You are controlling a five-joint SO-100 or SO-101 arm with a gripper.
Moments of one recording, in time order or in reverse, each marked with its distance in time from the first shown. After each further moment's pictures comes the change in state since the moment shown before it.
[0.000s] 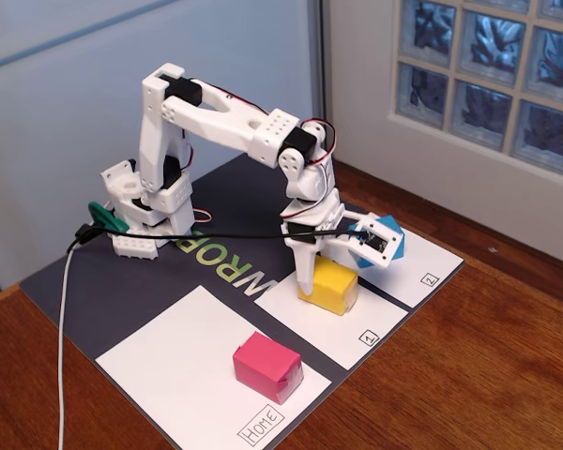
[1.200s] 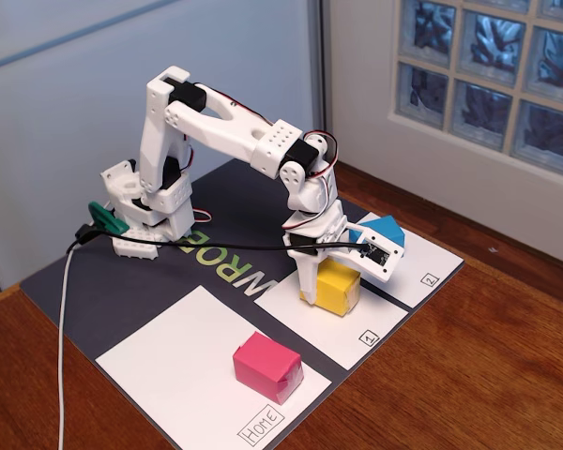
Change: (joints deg) arm 1.7 -3.3 0.2 -4.1 1.0
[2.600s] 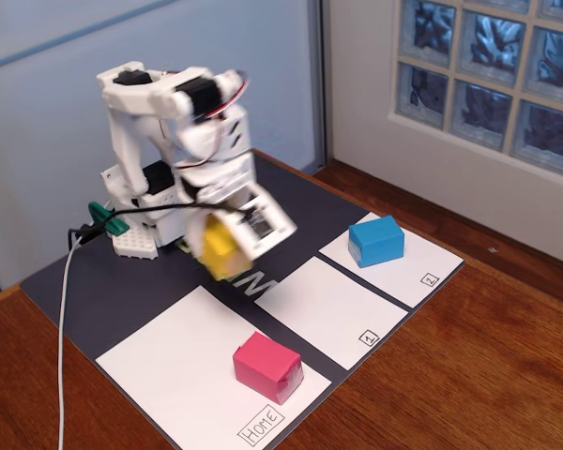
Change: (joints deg) arm 26.6 27.6 -6.7 41.0 -2.2
